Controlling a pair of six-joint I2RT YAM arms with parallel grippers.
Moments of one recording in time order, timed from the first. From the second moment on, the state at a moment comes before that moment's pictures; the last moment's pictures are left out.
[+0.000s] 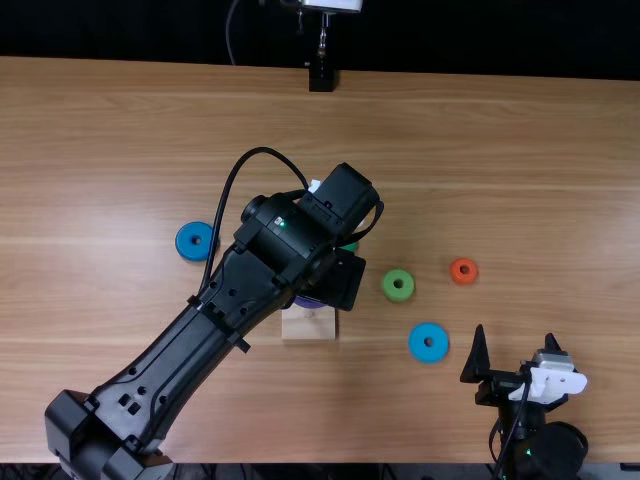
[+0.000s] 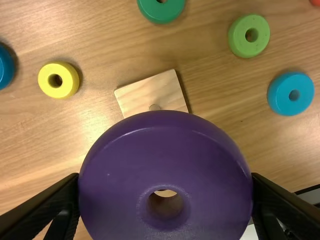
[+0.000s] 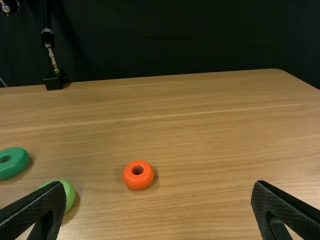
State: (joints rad) left arm -0.71 1.88 1.95 -1.38 -0.02 -0.42; right arm -0.06 0.03 0.05 -0.14 0.04 0.01
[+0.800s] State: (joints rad) left arm -0.65 1.88 1.95 -1.33 -0.02 -0.42; right arm -0.06 0.03 0.05 -0.14 0.04 0.01
